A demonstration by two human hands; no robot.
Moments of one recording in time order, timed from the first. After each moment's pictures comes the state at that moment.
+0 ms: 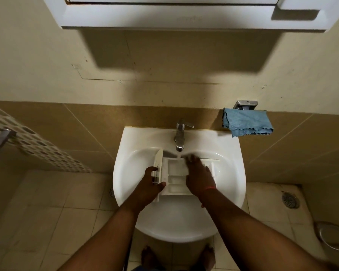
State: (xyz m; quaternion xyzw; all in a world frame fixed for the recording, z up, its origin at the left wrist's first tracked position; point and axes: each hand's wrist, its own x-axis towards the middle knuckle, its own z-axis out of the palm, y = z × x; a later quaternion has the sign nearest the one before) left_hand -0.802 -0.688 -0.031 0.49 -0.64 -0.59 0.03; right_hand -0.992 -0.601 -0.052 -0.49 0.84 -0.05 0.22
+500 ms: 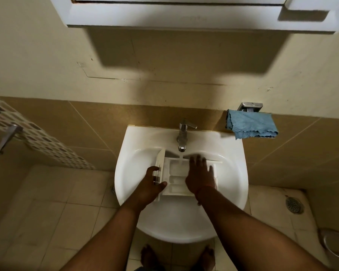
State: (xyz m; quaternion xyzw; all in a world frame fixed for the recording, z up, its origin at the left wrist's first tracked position) left_hand -0.802 -0.684 -0.028 0.49 -0.64 -0.59 0.05; right_hand -0.987 -0.613 -0.046 -0.45 0.87 -0.03 0.21
